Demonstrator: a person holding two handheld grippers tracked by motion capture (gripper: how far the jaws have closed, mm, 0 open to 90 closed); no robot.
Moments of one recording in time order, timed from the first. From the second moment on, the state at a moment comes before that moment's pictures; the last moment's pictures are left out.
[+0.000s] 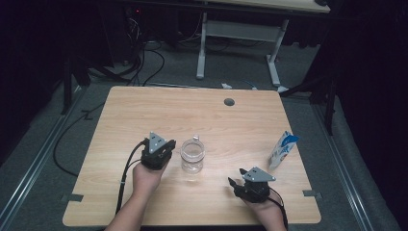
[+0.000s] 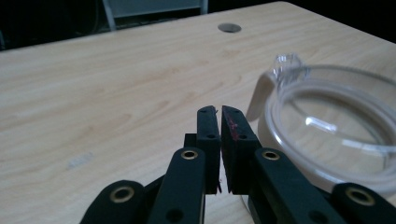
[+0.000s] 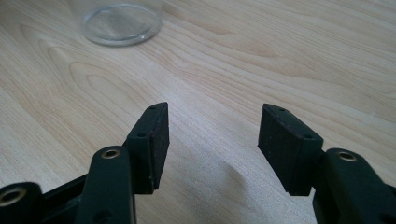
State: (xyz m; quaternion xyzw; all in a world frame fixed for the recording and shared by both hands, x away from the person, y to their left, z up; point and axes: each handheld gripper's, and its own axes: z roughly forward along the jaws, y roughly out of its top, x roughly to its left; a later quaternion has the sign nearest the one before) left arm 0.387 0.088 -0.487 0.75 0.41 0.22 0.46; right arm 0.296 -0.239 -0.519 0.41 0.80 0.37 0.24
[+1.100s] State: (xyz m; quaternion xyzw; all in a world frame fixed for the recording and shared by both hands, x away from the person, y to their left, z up) left arm 0.331 0.067 -0.498 0.76 0.36 0.21 0.49; right arm 0.297 -0.239 -0.520 0.41 0.80 0.37 0.25
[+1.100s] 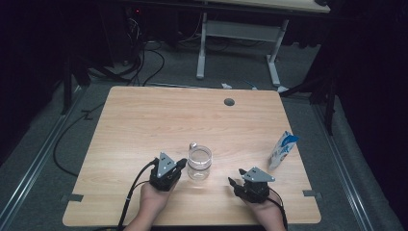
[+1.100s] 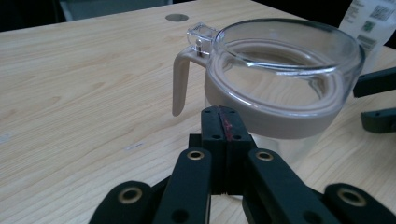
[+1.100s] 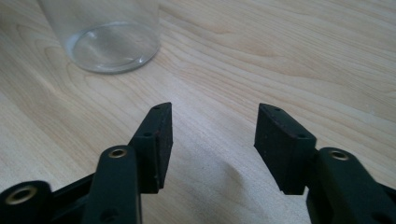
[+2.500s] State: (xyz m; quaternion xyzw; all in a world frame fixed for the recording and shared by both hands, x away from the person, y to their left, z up) left arm 0.330 0.057 -0.494 0.76 0.35 0.19 0.52; right arm 0.298 -0.240 -0.520 0.42 0.79 0.37 0.25
